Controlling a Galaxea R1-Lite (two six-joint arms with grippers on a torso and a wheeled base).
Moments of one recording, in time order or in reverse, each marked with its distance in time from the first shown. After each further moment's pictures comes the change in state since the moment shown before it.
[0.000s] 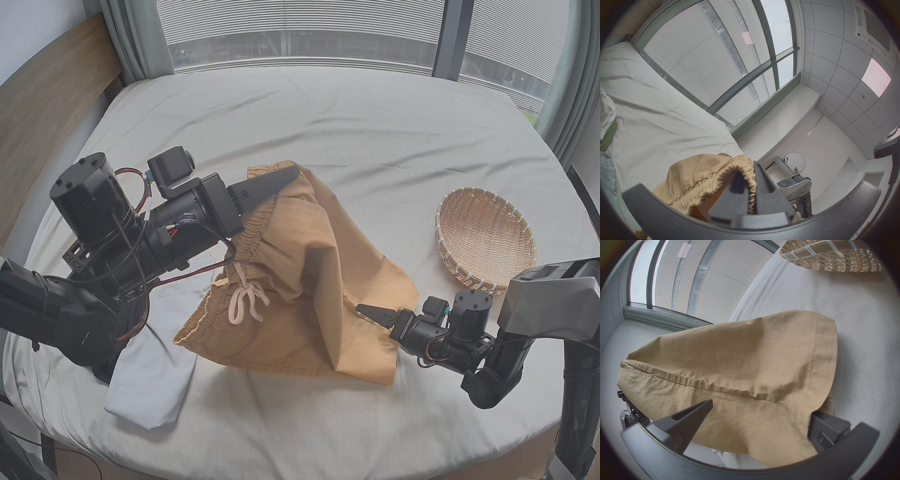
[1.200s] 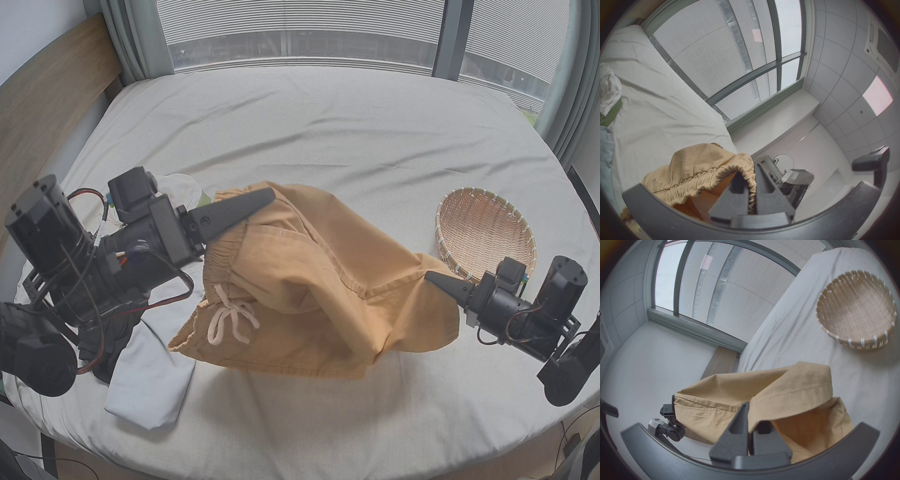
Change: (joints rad) left arm 0.007 -0.187 0.186 -0.009 -0.060 -0.178; right arm -0.084 -0.568 0.274 0.054 0.093 -0.009
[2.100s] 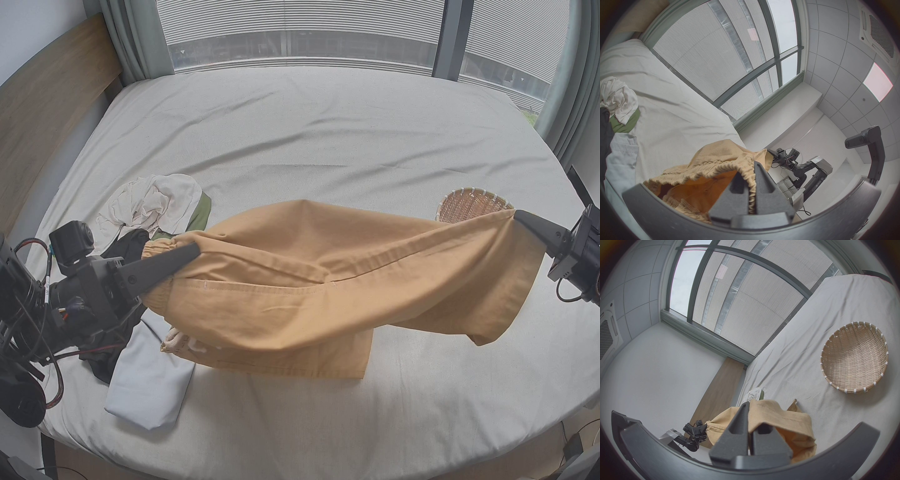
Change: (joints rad) left arm 0.200 -0.102 0.312 -0.151 -0.146 0.109; right arm -0.282 -0.429 -0.129 0.447 0.221 -0.021
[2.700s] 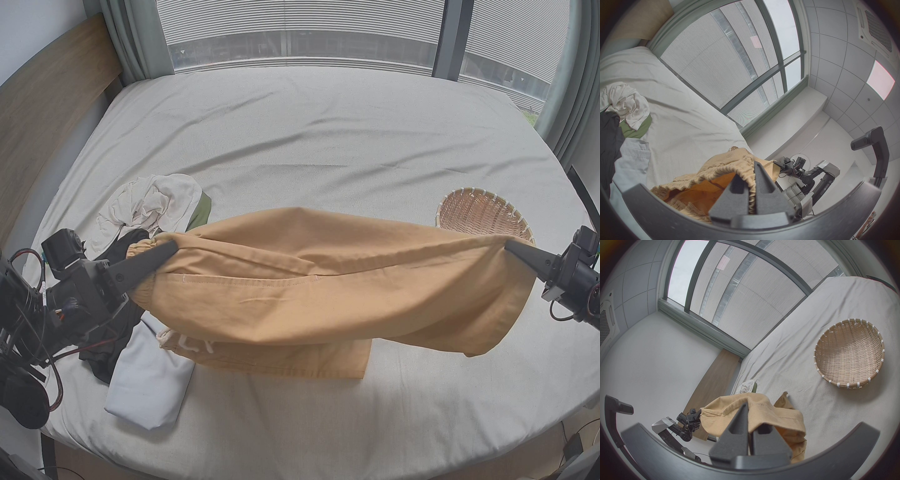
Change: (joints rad) left arm 0.095 0.060 0.060 -0.169 0.020 -0.036; right arm 0.007 0.022 0.076 0.001 0.014 -0.109
